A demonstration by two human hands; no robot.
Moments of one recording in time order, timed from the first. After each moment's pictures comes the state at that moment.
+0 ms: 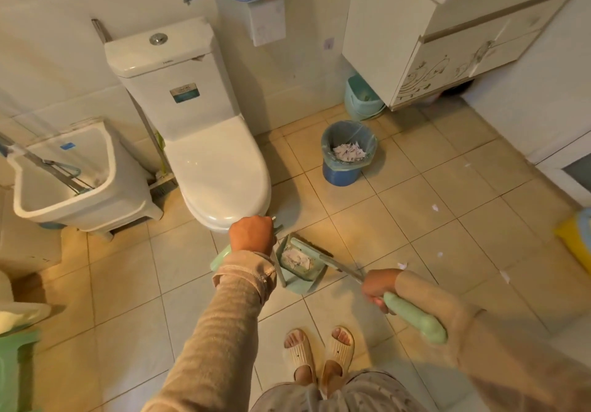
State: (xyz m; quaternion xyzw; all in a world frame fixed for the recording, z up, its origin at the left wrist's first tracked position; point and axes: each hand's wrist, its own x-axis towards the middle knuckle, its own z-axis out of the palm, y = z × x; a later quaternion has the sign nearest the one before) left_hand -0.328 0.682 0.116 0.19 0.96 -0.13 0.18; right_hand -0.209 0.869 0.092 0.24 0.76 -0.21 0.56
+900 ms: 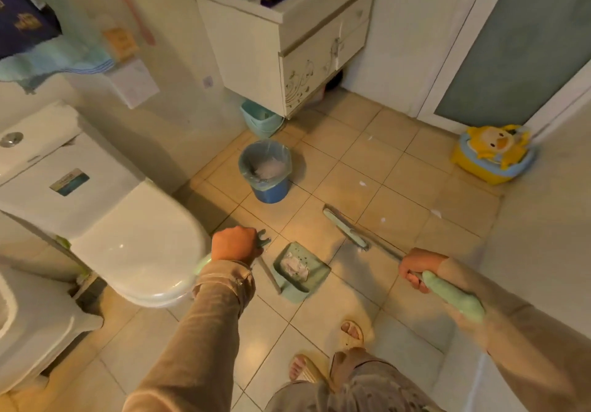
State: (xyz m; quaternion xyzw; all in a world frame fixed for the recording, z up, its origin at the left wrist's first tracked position) left_hand -0.327 0.767 0.124 0.40 0.89 -0.17 0.16; right_hand -0.071 0.966 0.098 0.58 0.61 -0.46 0.28
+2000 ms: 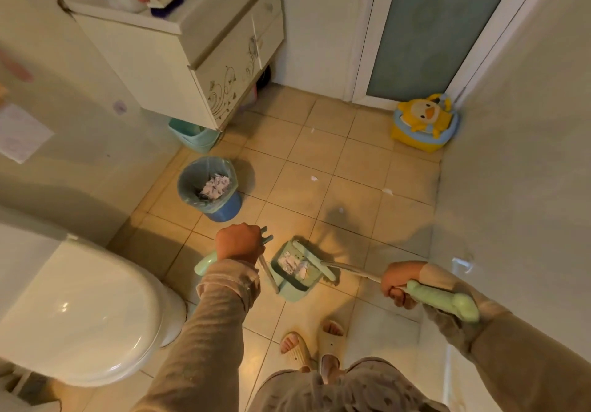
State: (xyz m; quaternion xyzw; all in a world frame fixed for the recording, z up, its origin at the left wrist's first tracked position) left_hand -0.300 0.909 0.116 0.53 0.81 -0.22 0.13; right_hand -0.022 1.002 0.082 0.58 0.53 -0.54 0.30
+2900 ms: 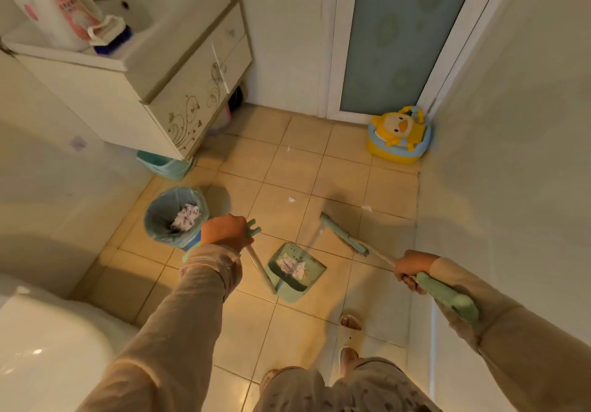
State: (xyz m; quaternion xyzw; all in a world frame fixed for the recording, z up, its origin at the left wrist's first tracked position) left_hand -0.275 1.051 0.130 0.54 0.81 -0.21 0.12; right_hand 0.032 1.134 0.108 0.65 0.52 -0.47 0.27
